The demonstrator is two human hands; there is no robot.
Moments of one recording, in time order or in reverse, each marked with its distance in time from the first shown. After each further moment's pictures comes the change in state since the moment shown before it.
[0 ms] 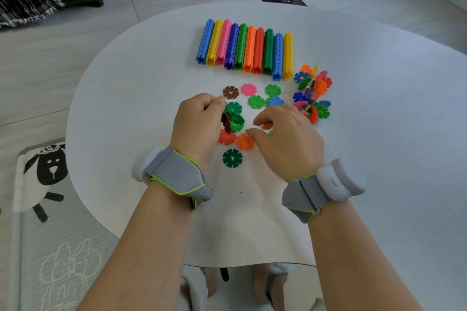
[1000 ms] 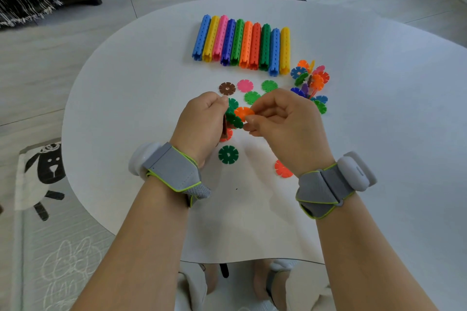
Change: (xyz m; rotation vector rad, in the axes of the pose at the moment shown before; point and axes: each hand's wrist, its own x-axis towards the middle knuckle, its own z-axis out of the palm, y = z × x) left_hand -0.005 0.005 0.005 0.065 -0.133 -0.019; right_hand -0.004 0.004 -0.008 0.745 0.086 -0.112
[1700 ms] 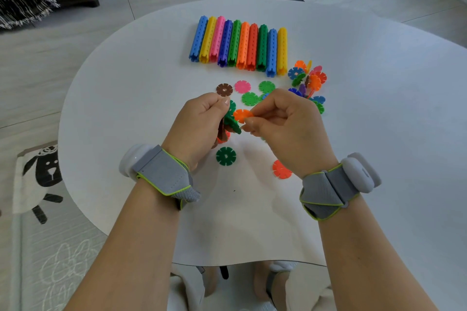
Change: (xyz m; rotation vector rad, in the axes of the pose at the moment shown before) left_hand -0.001 0.000 -0.005 0.003 -0.104 0.048; right_hand -0.002 -0.001 -0.006 -0.026 -0.005 -0.040
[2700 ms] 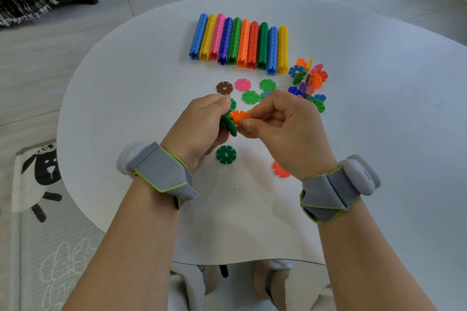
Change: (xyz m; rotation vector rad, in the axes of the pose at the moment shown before) left_hand -0.008 0.012 0.000 -0.134 -0.090 -0.137; right_hand -0.005 -0.002 0.004 0.116 -0.045 -0.024
